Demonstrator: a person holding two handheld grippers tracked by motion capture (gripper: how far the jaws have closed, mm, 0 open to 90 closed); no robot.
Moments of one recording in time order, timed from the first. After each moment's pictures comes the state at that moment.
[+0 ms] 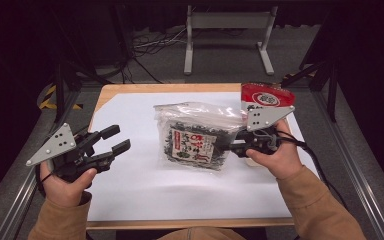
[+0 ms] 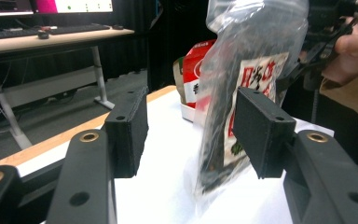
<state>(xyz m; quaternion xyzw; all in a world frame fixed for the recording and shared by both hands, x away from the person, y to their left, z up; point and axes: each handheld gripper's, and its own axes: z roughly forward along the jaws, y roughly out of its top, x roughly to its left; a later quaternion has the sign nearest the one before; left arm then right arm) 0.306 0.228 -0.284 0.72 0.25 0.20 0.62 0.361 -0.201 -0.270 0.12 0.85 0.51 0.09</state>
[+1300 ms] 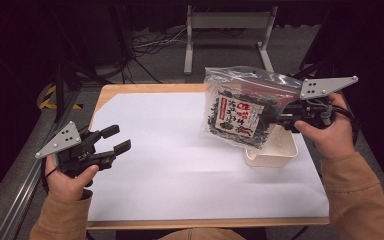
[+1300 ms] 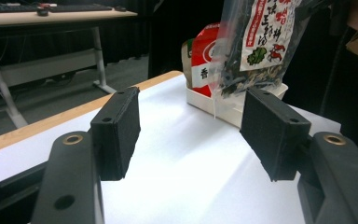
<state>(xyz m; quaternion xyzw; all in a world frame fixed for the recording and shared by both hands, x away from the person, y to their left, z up) 0.324 0.234 -0.301 0.73 0.27 0.18 0.61 0.380 -0.294 -0.216 0.19 0.84 0.48 0.14</state>
